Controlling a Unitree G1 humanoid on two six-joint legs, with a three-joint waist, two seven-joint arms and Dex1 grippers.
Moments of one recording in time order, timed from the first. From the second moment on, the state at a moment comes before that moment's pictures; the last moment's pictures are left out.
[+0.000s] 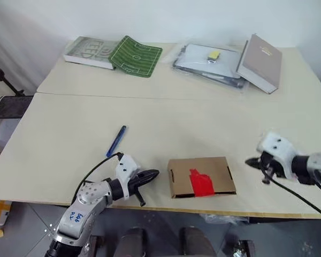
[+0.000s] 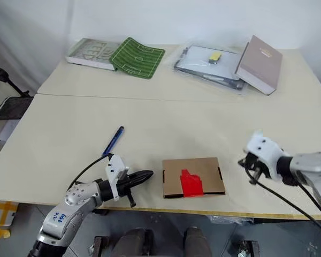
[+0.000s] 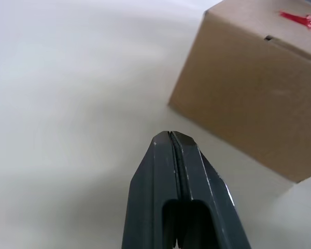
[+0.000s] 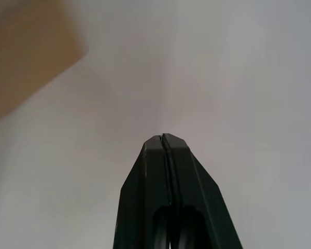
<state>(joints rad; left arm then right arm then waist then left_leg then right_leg) -0.02 0.41 -0.14 -0.35 -0.34 0.43 -0.64 -0.05 -1.15 -0.14 -0.43 0.38 0.78 0.92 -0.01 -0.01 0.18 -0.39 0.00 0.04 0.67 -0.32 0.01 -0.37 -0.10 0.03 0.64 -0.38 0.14</state>
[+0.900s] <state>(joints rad) -0.07 0.35 -0.19 -0.33 -0.33 0.49 -0.65 -0.60 -0.67 0.04 -0.01 0.16 0.55 0.63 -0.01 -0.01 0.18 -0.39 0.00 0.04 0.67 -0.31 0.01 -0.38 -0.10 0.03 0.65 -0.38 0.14</state>
